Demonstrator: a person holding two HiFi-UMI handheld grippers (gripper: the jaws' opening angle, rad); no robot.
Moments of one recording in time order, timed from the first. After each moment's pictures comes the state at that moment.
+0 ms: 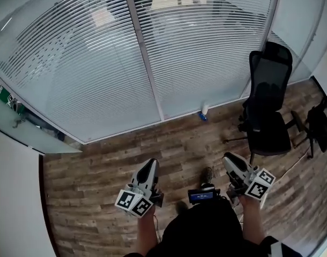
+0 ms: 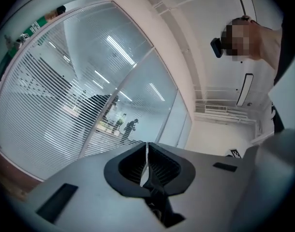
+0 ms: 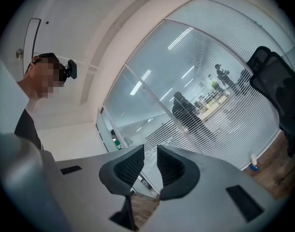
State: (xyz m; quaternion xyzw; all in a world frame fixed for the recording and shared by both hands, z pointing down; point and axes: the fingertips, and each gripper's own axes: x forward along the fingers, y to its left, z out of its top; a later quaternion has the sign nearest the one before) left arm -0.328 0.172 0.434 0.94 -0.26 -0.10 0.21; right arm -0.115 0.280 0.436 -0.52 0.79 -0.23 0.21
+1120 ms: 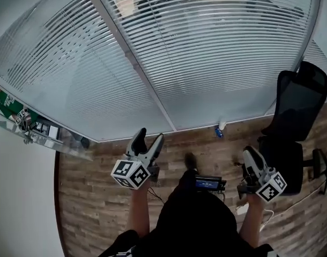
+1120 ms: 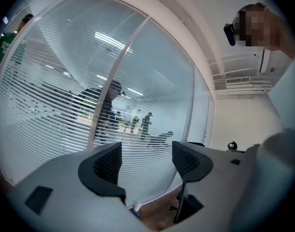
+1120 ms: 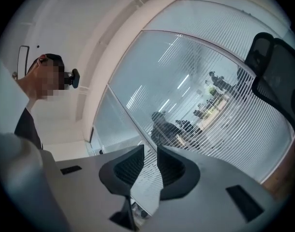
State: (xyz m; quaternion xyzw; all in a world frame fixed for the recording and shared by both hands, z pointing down) left arm -0.148 -0.056 0.401 0.92 -0.37 -0.01 0.14; right arm 0.127 0.112 0.427 -0.51 0.78 -0.21 0.29
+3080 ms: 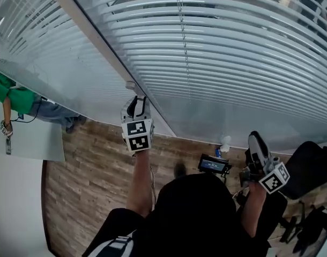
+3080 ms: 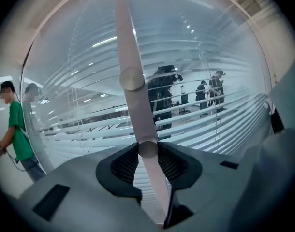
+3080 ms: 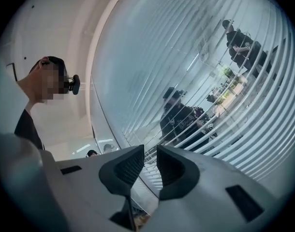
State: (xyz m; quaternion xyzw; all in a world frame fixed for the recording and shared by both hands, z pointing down) left arm -0.153 -0.399 0.451 0.75 -0.64 0.19 0.03; right arm 0.214 -0.240 0.411 -0.42 0.84 -0.25 0.24
